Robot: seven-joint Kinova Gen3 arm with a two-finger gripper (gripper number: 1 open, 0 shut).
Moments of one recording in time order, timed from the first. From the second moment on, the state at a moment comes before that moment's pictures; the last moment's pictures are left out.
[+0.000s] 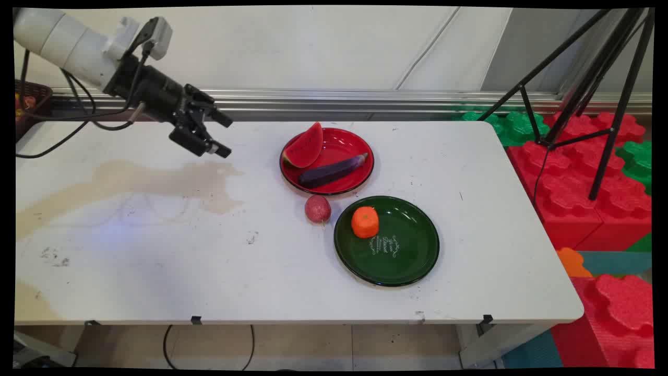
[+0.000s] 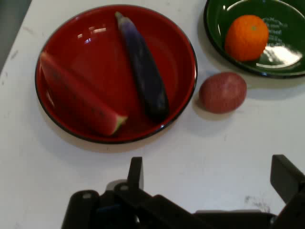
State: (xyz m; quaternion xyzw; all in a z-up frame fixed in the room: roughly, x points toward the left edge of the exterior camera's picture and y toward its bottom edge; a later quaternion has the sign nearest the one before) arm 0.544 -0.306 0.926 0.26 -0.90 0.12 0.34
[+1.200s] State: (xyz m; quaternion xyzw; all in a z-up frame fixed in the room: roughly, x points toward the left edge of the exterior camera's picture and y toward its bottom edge) arm 0.445 -0.397 0.888 0.22 -0.91 0.13 0.31
